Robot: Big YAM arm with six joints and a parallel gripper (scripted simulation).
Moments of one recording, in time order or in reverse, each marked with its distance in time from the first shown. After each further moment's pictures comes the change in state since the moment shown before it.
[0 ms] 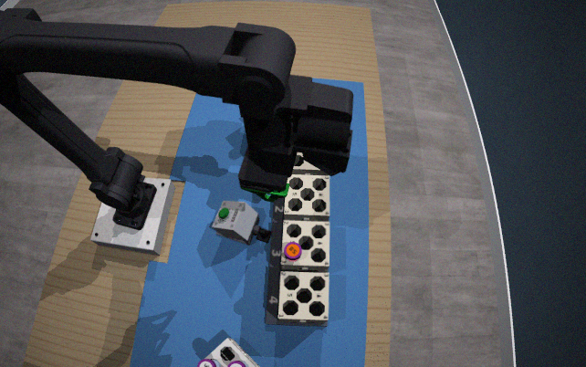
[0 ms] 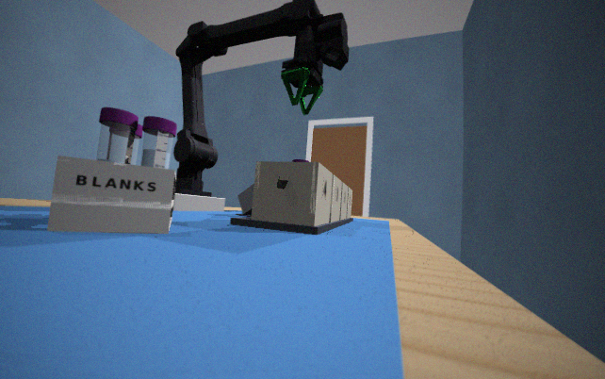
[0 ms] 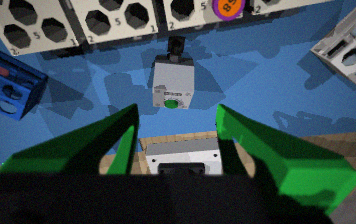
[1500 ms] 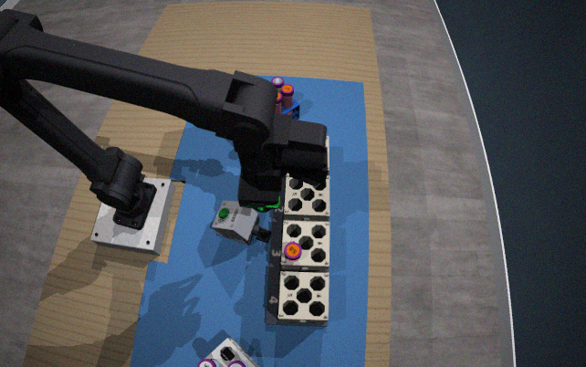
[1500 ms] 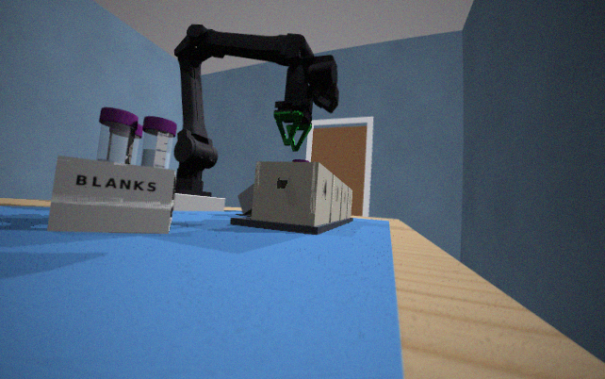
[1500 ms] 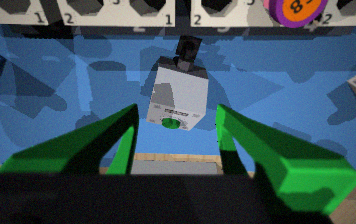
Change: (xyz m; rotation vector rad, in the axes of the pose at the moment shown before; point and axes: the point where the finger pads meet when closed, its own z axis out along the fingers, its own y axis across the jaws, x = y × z) arm 0.025 0.016 0.090 -0.018 0.004 -0.163
